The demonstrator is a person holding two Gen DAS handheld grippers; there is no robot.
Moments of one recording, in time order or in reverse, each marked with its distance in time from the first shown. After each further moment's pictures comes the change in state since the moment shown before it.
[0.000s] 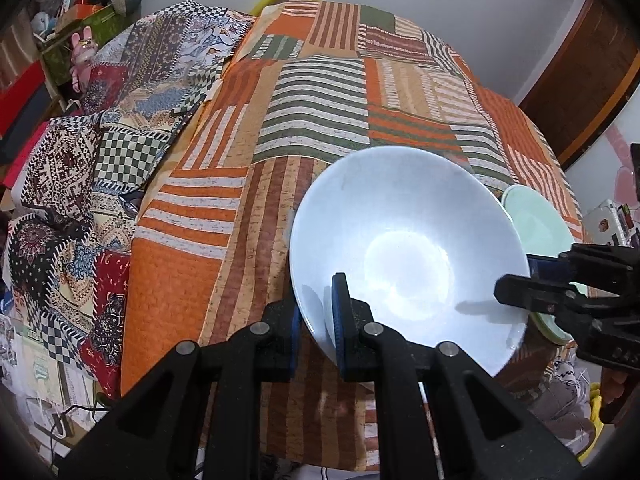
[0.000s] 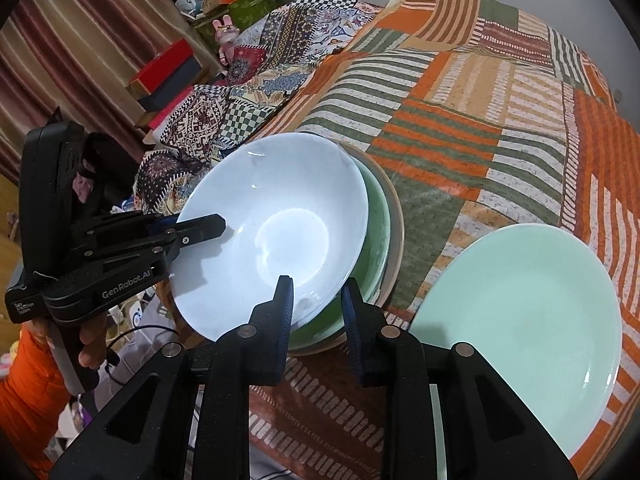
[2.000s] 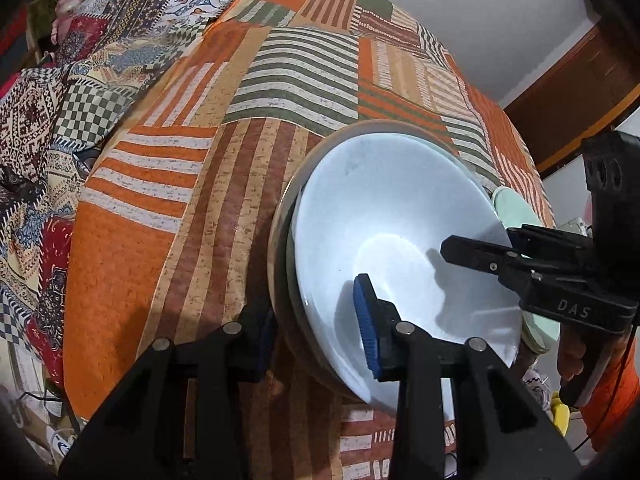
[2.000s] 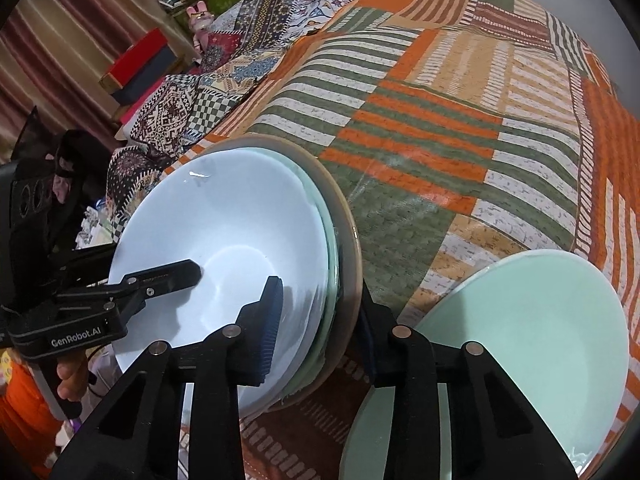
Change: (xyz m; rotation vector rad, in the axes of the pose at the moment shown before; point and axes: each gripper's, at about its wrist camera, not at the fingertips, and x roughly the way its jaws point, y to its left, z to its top) left arm 0.030 0.011 -0.005 -0.090 0.071 -0.172; right arm 0.037 -0.030 0.019 0.025 0.054 -0.042
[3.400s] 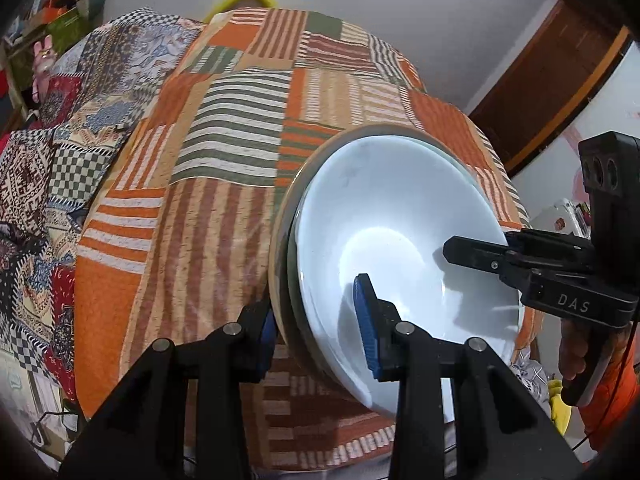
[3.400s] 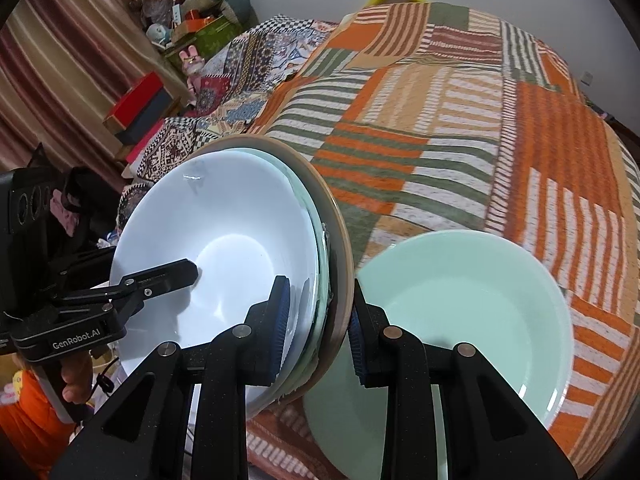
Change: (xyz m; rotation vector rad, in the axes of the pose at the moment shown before) left arm -0.037 -0.079 0.010 0.131 -0.060 -0.002; right arm -0.069 -0.025 -0.017 0.073 -0.117 -0.005
